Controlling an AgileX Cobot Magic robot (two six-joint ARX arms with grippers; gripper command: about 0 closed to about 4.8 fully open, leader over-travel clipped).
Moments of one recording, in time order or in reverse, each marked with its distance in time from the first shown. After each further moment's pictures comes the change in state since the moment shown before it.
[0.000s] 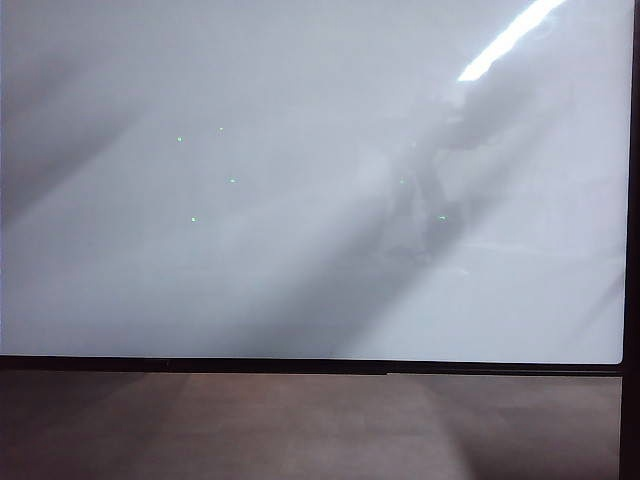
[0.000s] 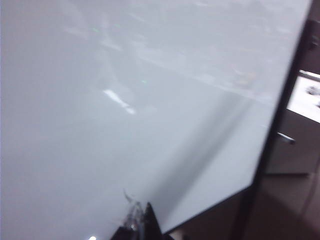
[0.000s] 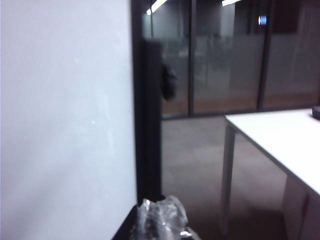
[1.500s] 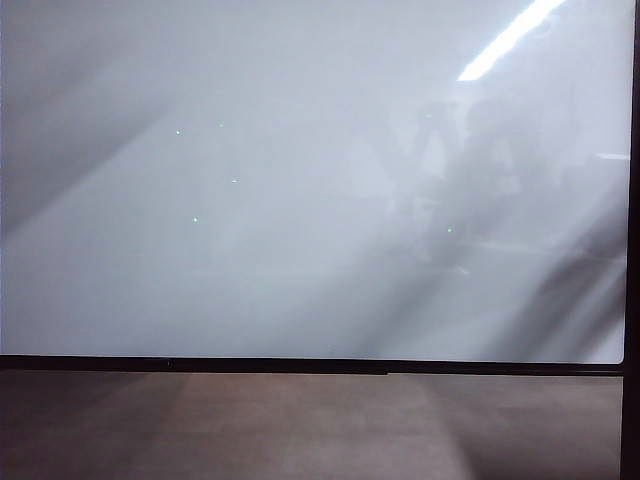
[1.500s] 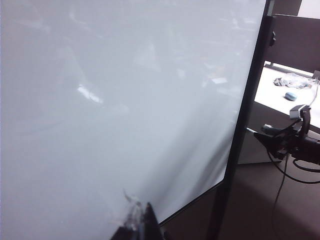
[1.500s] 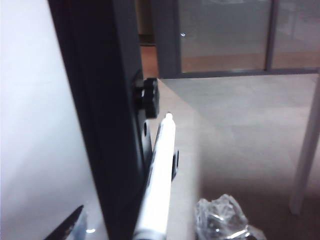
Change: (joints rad) left arm -0.071 0.066 0.080 -0.034 0.027 0.008; right arm -0.187 1.236 0.262 0.838 -0.495 0.032
